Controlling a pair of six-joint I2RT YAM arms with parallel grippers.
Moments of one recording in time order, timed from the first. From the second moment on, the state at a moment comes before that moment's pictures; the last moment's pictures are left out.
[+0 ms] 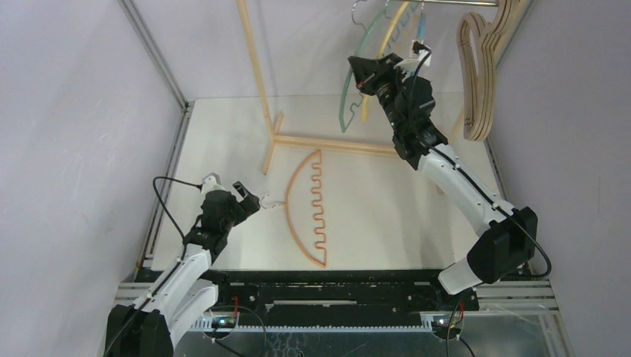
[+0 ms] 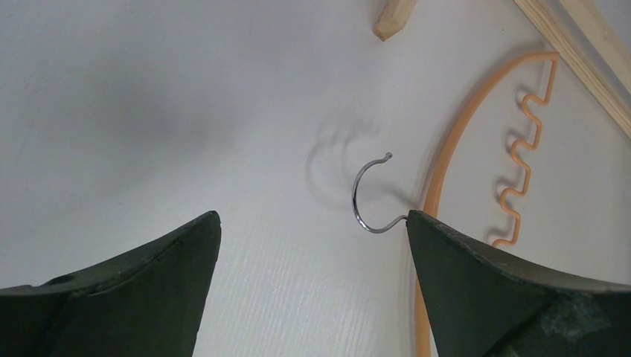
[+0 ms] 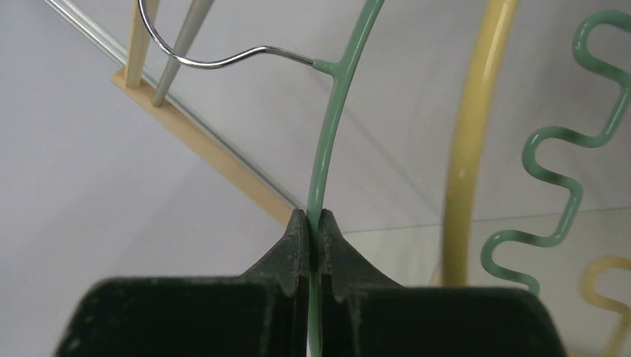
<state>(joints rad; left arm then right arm) -0.20 0.81 0.31 -0.09 -0.18 -0.67 0.49 1.51 1.45 0.30 0.11 0.73</state>
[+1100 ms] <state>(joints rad) -0.20 0.79 0.31 -0.09 -0.18 -0.67 0.55 1.72 1.75 0.18 0.15 0.65</state>
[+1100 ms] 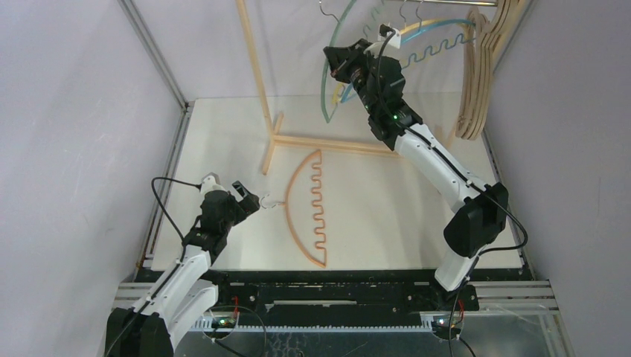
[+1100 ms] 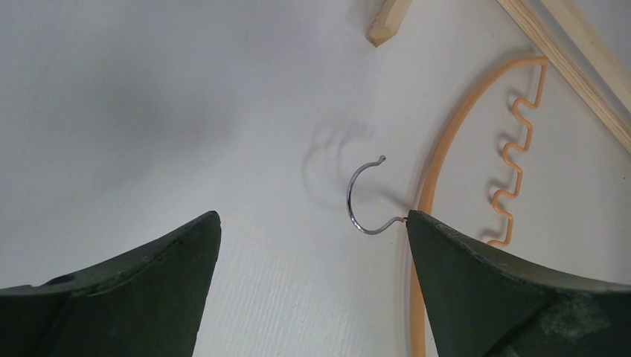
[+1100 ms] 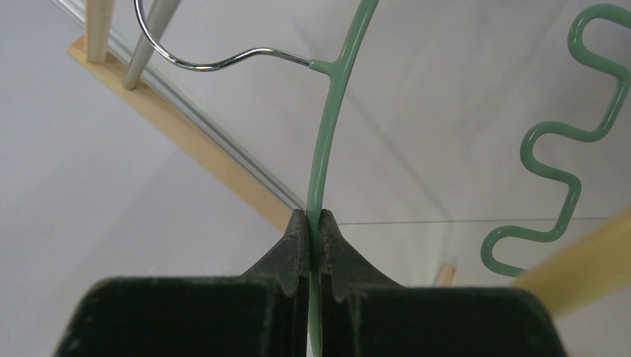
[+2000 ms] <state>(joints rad) -0.20 0.81 0.31 -0.09 -0.18 -0.67 0.46 1.70 1.68 0.22 0.25 0.77</state>
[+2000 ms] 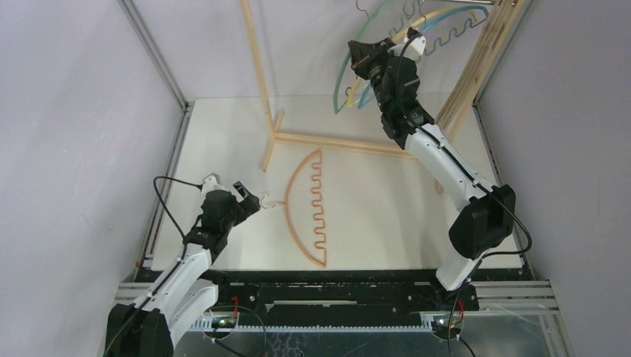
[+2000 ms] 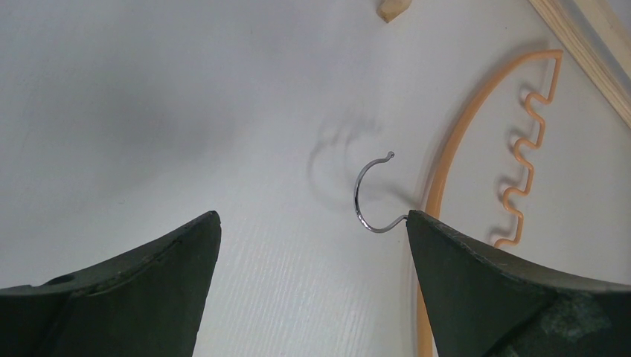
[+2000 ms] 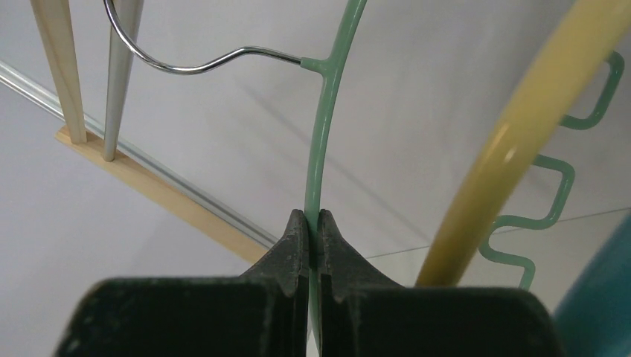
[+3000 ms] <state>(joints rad) -0.20 0.82 0.31 -0.09 -0.17 -0.67 0.81 1.16 1.26 0.21 0.57 0.33</state>
